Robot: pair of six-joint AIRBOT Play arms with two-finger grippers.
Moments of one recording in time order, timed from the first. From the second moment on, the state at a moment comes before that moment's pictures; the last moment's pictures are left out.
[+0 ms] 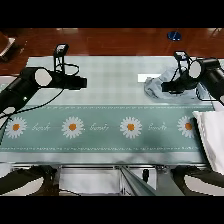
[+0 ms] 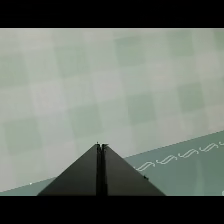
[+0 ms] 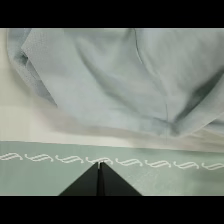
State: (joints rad) left arm -0.30 -1.28 1.10 1.30 -0.77 -1.58; right arm 0.12 -1.36 1.21 -1.66 1.12 1.68
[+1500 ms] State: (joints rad) left arm -0.30 -1.33 1.10 1.31 -0.36 -1.58; right arm -0.08 -1.47 1.21 -1.92 0.65 2.03
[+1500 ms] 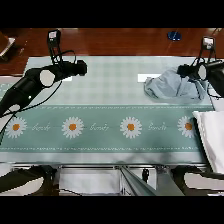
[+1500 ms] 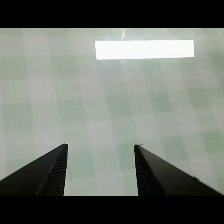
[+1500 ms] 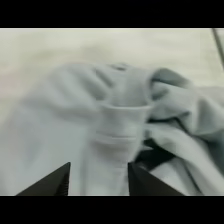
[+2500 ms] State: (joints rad) left arm -0.21 -0.96 0.96 1.27 -0.88 -1.55; right arm -0.19 -1.25 1.52 -1.08 0.94 1.38
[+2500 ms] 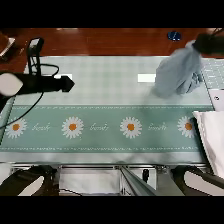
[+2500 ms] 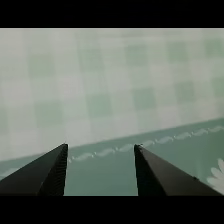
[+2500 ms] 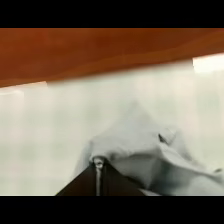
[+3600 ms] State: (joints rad) left arm -0.27 -0.43 0.53 1.14 -0.76 -1.57; right arm 0.49 -0.94 1.15 -0.92 1.01 1.41
